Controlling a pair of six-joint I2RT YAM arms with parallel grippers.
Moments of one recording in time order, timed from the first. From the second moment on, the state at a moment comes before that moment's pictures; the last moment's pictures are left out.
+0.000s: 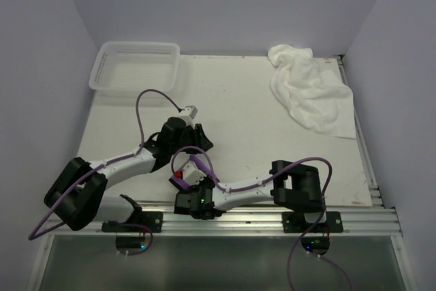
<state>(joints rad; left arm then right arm) -0.62 1.35 0.57 0.20 0.15 -0.62 1.52 1.95 1.23 -0.70 0.93 0.66</state>
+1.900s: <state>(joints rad) -0.65 1.31 0.53 0.02 0.07 -0.61 1.46 1.88 1.14 -0.62 0.88 0.78</state>
